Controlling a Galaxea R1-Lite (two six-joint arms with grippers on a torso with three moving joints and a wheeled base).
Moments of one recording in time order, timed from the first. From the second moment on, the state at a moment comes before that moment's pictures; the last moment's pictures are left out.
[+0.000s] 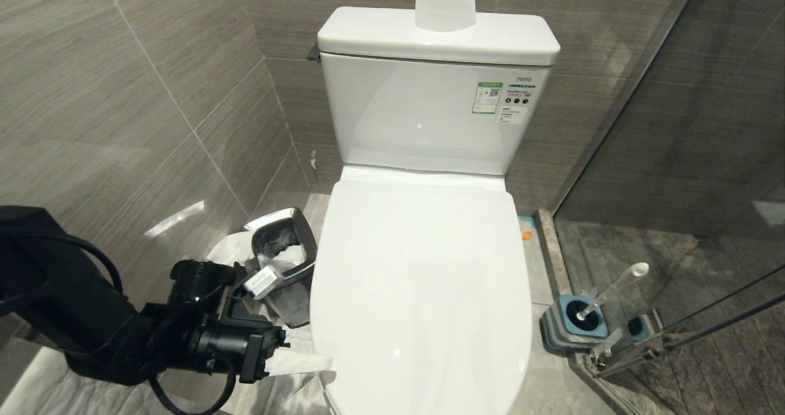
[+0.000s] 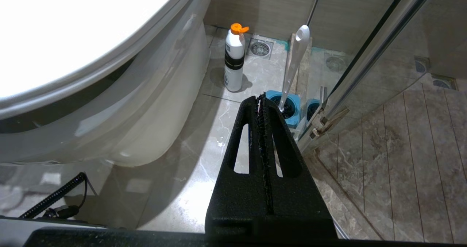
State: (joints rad) left arm -0.19 1.99 -0.61 -0.54 -1.32 0.01; right arm 0.00 0.00 0.00 0.01 0.03 -0.03
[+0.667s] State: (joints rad) left arm -0.19 1.86 -0.66 -0.54 -1.33 -0.14; right arm 0.00 0.00 0.00 0.01 0.03 -0.03
